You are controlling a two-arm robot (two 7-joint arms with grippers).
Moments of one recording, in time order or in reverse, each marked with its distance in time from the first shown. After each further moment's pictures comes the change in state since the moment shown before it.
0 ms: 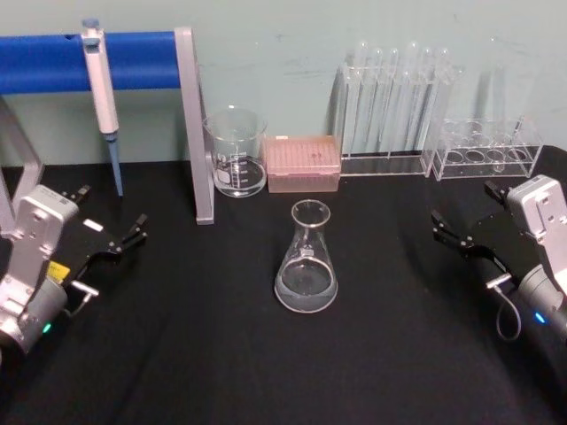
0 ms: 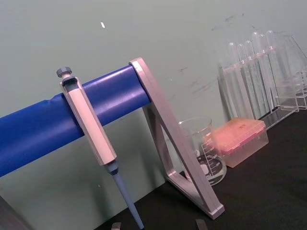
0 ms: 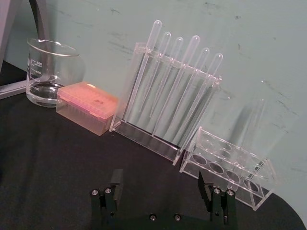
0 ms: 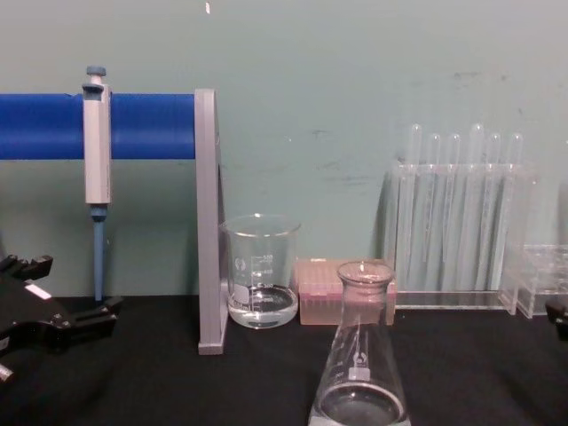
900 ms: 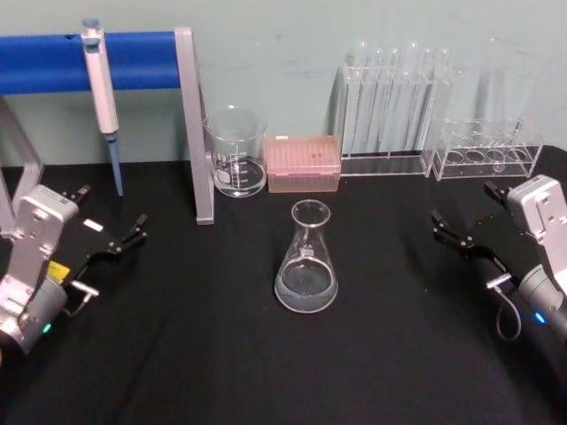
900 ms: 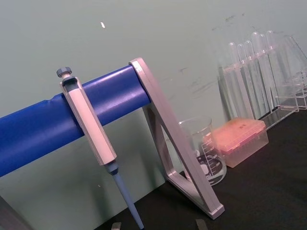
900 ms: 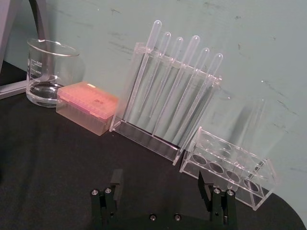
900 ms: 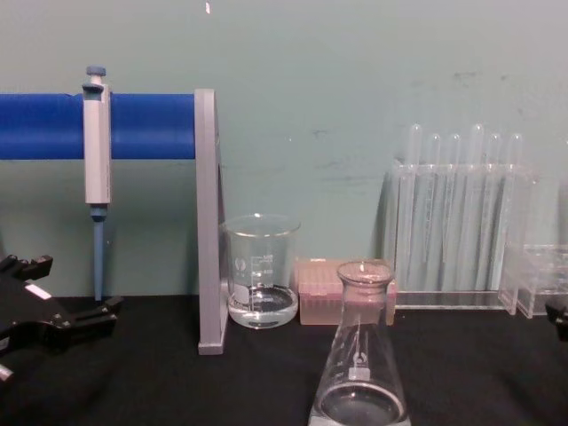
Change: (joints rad) left arm 0.000 0.000 0.000 0.000 0.000 0.000 0.000; right arm 0.000 0.000 0.000 0.000 0.000 0.000 0.000
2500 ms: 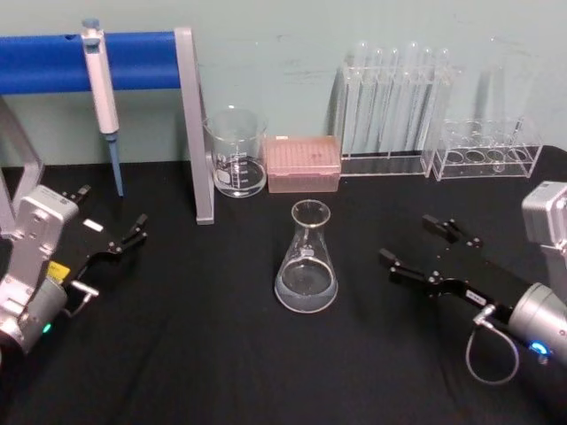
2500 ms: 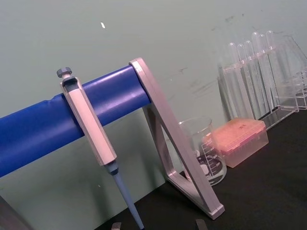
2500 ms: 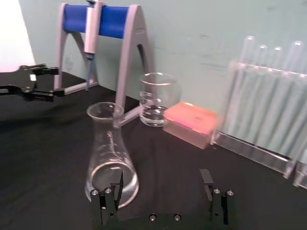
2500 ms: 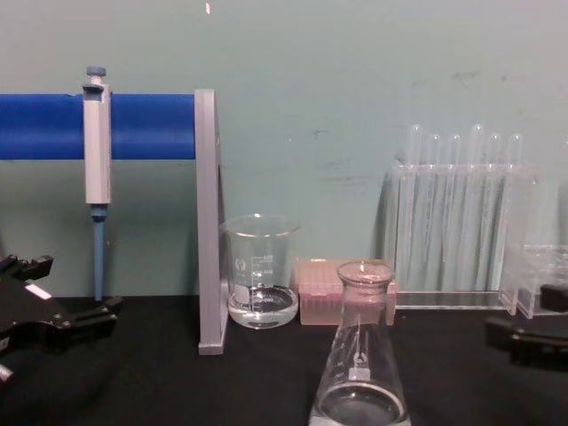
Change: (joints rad) left arm 0.000 0.000 0.000 0.000 0.000 0.000 0.000; right arm -0.141 0.008 0.122 -0.197 0.231 0.105 0.407
